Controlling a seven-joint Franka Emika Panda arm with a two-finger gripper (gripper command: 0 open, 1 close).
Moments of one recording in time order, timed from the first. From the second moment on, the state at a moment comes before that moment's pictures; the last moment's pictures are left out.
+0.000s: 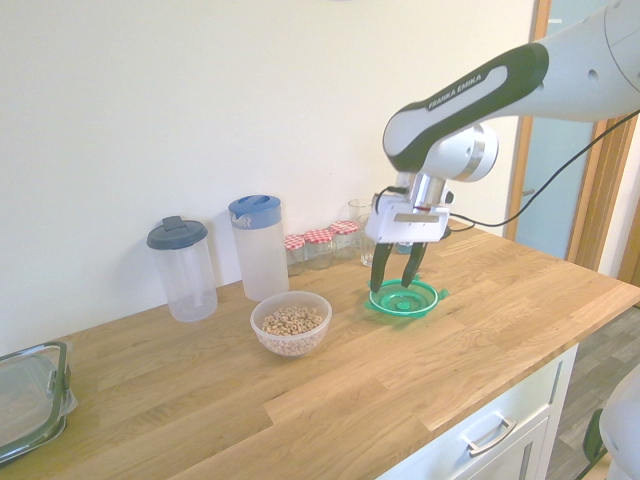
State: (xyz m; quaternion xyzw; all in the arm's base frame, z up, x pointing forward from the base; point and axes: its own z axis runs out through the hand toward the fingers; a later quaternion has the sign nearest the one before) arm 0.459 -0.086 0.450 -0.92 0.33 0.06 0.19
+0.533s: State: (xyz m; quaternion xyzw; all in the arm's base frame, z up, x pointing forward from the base) arm 0.507 -0.227 0.381 -0.88 0.35 0.15 0.28
